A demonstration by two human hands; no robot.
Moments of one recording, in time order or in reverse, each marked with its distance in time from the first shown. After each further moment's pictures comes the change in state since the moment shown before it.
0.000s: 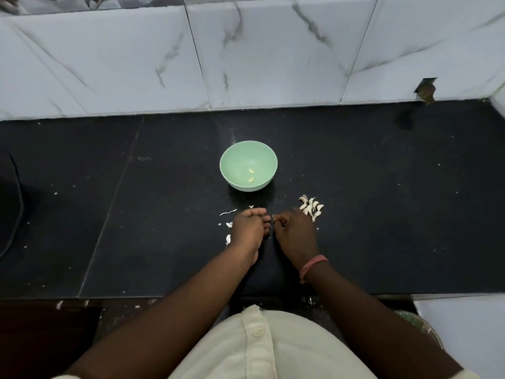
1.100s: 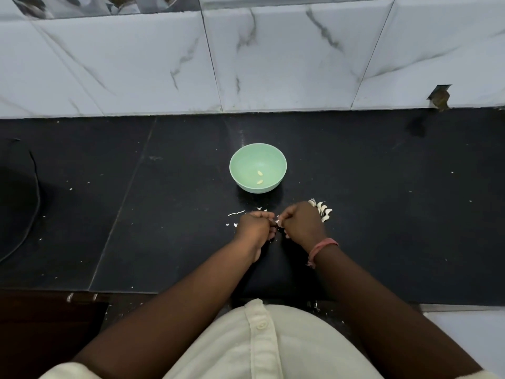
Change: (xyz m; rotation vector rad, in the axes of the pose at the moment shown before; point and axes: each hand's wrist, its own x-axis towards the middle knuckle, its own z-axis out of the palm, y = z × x) left_hand 0.002 0.009 -0.005 0.139 -0.054 -0.023; right_hand 0.034 -0.011 -0.014 0.095 -0.229 0.245
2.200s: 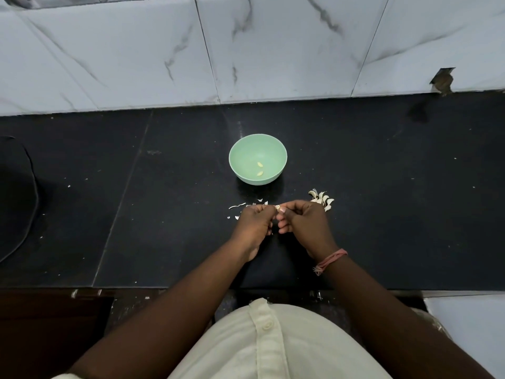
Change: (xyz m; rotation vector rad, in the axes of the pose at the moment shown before) left_hand -0.018 -0.001 -0.016 0.062 -0.184 0.185; right_hand -0.033 0.005 0.008 0.760 -0.022 0.025
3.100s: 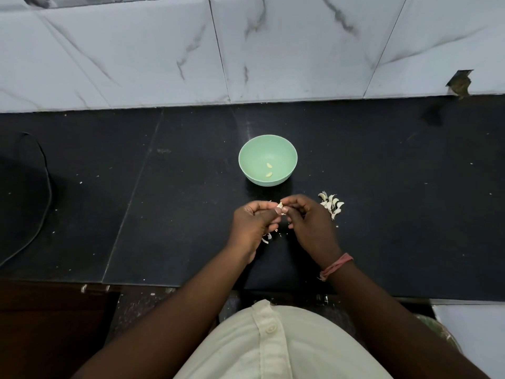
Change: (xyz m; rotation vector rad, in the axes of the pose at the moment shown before) left_hand -0.009 0.003 -0.019 -0.224 0.084 0.050; right_hand 0.002 0.002 0.006 -0.330 0.022 -0.310
